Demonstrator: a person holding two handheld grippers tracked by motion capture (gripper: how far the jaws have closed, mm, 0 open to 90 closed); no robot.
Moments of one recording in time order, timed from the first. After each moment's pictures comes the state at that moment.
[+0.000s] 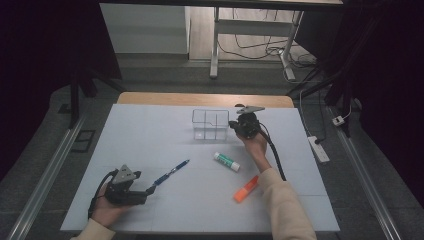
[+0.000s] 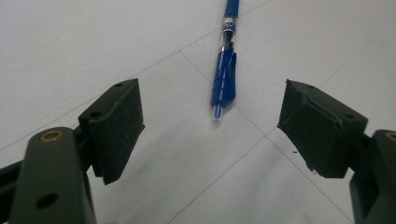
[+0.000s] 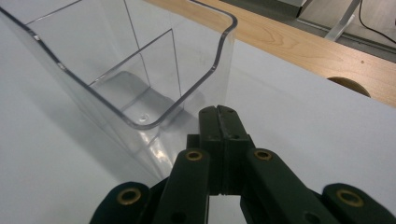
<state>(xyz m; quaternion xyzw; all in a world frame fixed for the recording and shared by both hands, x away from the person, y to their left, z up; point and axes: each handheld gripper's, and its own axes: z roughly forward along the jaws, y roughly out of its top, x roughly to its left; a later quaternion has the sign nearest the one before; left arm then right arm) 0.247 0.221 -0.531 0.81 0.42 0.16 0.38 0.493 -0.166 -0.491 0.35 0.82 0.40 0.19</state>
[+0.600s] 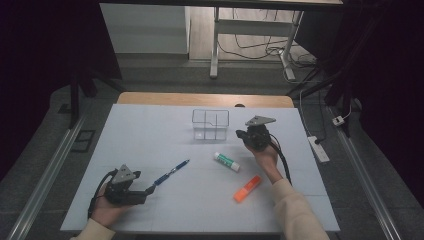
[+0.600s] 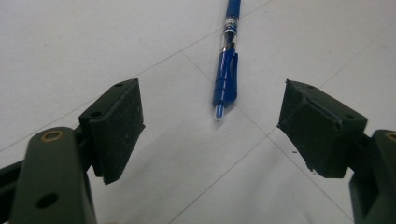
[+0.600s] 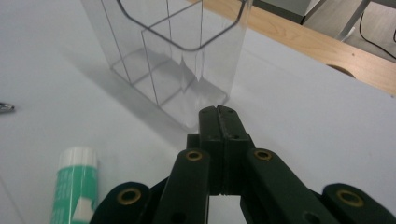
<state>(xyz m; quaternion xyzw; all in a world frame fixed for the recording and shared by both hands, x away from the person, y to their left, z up) 0.248 0.222 -0.531 0.81 0.42 0.16 0.38 0.448 -0.196 -0.486 0.32 0.83 0.41 0.20</state>
